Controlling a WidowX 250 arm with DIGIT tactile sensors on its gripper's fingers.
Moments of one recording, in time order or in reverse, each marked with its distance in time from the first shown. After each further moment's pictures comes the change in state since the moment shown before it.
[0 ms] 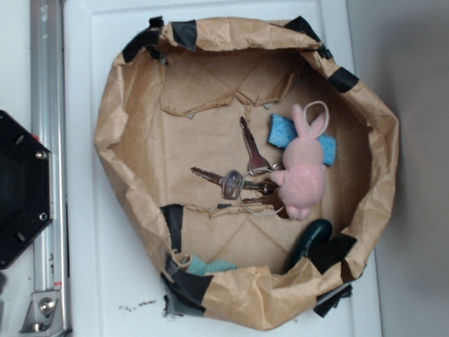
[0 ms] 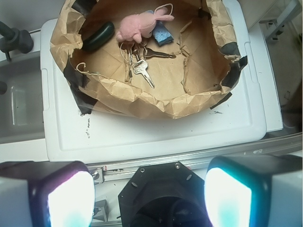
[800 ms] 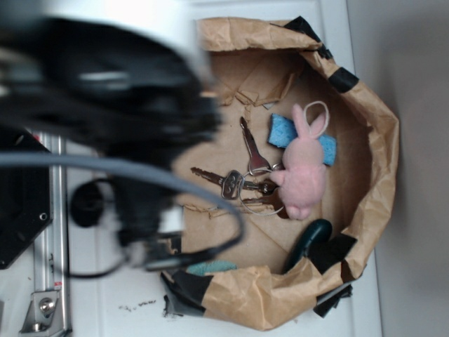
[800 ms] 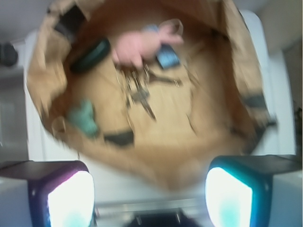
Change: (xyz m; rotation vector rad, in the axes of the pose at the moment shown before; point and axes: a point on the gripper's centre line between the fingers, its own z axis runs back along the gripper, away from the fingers) arm 0.094 -0.001 -0.049 -0.018 0.034 -0.030
